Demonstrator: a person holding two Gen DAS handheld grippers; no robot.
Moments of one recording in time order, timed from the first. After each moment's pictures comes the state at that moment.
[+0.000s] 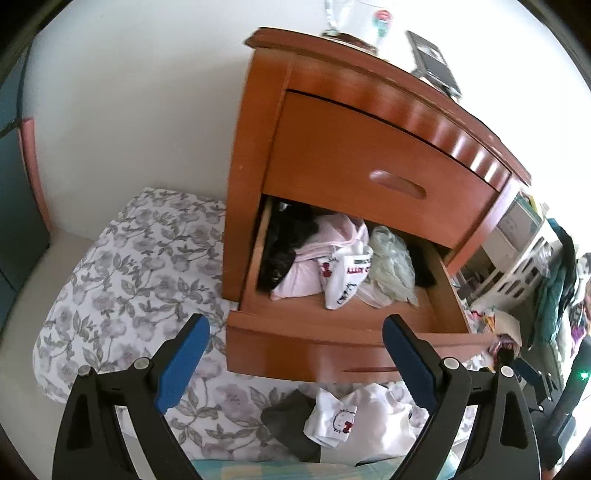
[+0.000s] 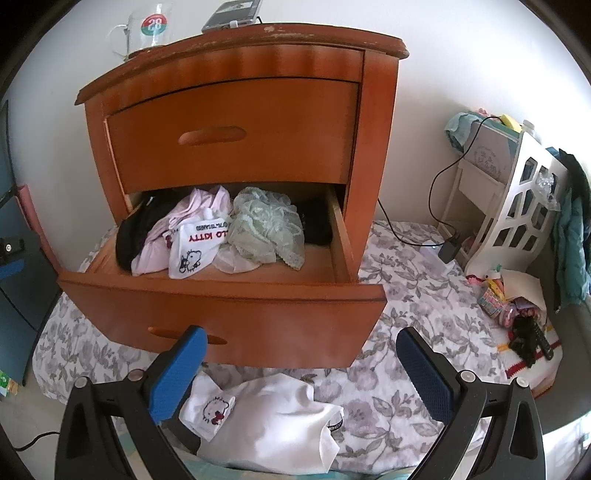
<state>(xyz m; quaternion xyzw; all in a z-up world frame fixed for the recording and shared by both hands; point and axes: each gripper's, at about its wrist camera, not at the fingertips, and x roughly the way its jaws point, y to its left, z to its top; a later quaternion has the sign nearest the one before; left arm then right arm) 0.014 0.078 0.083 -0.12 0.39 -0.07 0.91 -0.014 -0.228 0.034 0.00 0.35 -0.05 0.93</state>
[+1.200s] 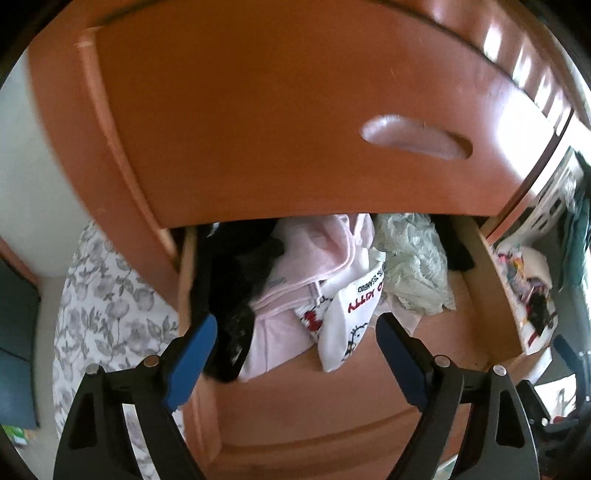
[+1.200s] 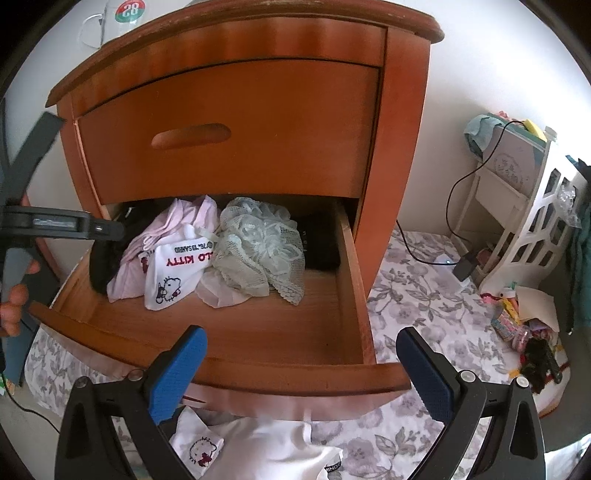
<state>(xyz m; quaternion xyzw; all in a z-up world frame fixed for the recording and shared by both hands) 0.181 -0.011 0.037 0.02 0.50 -0.13 0.86 0.060 -0.239 0.020 -0.01 0.36 -0.04 0.93</state>
